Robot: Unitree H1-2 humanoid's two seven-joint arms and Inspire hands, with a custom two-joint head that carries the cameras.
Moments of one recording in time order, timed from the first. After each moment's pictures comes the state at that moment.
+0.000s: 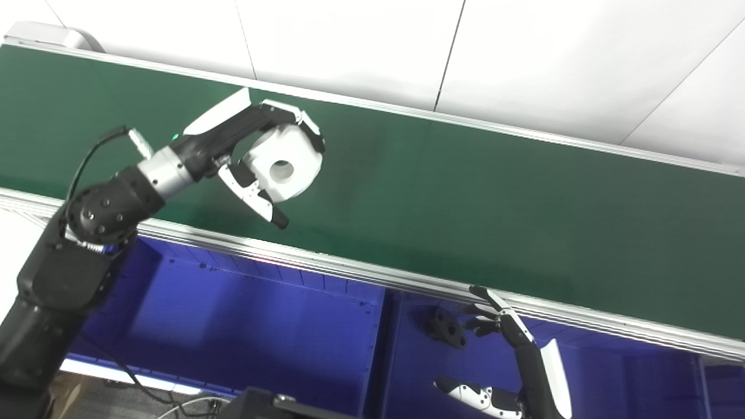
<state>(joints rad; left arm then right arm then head) 0.02 0.53 0.00 -0.18 0.03 -0.25 -0.45 0.45 -0.27 0.44 -0.12 -0.40 -0.41 -0.25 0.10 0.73</state>
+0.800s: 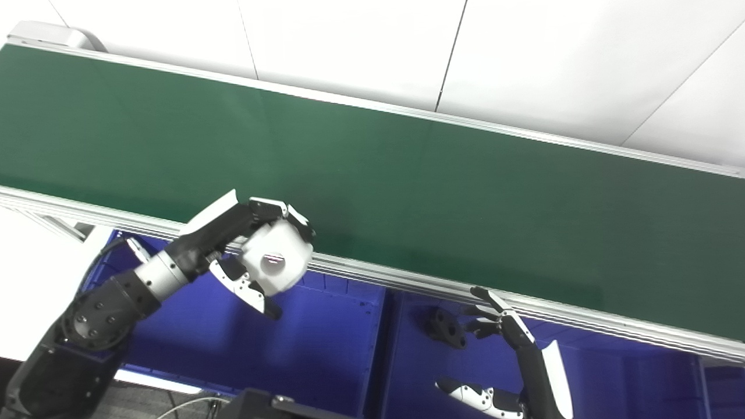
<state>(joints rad) 0.28 0.46 -0.07 -0.20 -0.03 -0.28 -0.45 0.45 -0.27 0.43 -0.12 -0.38 -0.41 -0.25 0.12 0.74</state>
